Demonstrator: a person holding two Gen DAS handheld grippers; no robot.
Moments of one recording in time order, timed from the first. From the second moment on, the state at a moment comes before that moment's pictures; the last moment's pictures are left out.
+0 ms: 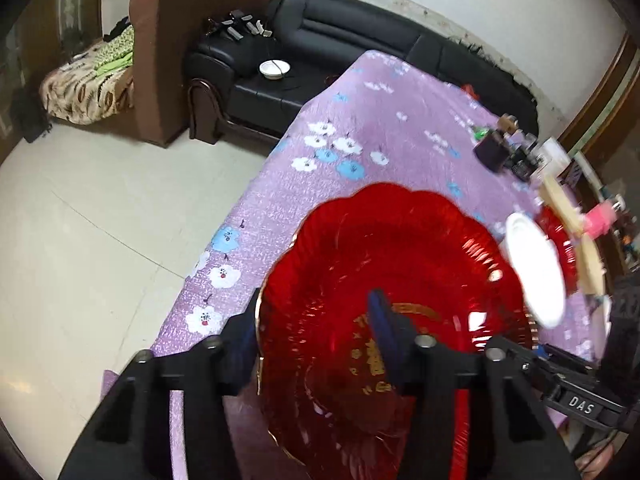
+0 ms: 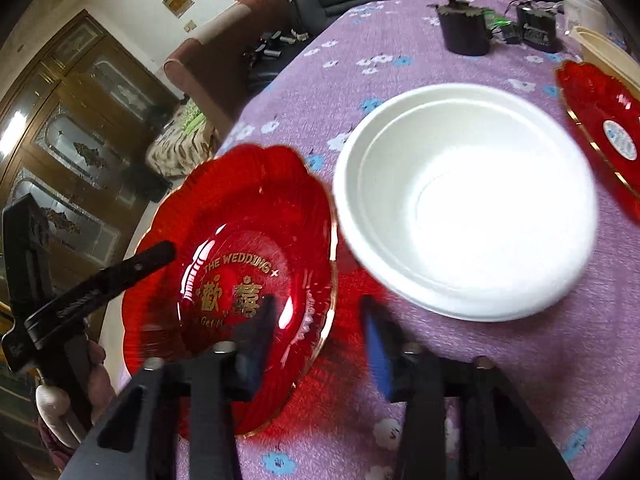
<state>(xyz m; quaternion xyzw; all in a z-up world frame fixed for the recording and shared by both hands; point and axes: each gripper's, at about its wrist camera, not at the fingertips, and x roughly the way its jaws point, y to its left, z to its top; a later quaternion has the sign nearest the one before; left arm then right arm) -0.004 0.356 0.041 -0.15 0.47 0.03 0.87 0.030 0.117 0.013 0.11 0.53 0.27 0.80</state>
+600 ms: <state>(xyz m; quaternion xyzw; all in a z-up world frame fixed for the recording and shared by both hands) -0.051 0.318 0.065 -0.15 0.45 0.02 0.88 -0.014 0.070 0.029 0.10 0.51 0.28 0.81</state>
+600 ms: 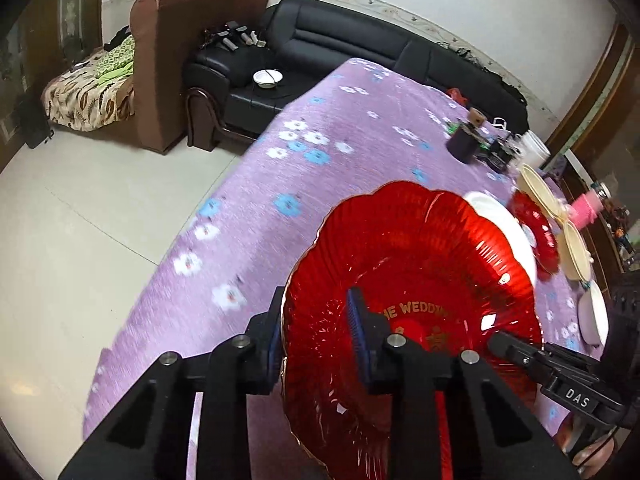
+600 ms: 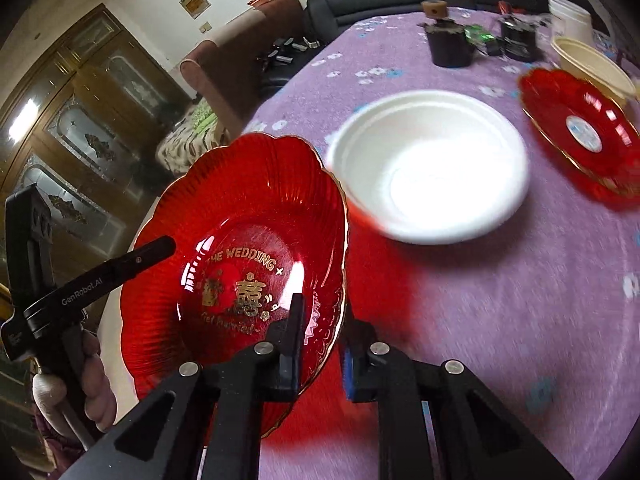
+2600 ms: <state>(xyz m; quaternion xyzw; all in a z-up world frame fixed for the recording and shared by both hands) 0.137 0.174 0.045 -0.06 0.57 -0.06 0.81 0.078 -0.024 0.011 0.23 0.47 0.21 0.83</state>
